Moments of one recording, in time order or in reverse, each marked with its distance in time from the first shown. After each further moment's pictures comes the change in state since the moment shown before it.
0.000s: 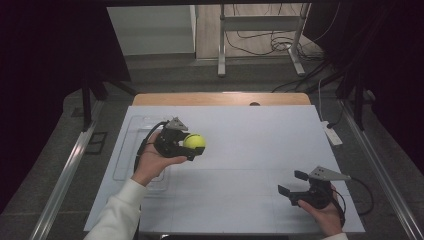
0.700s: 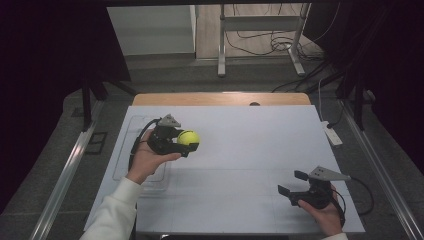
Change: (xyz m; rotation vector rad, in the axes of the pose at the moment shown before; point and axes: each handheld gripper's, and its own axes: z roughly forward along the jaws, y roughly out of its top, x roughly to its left) left arm 0.013 -0.003 -0.010 -0.024 0.033 -0.027; right arm 0.000 0.000 0.000 0.001 0.000 0.000
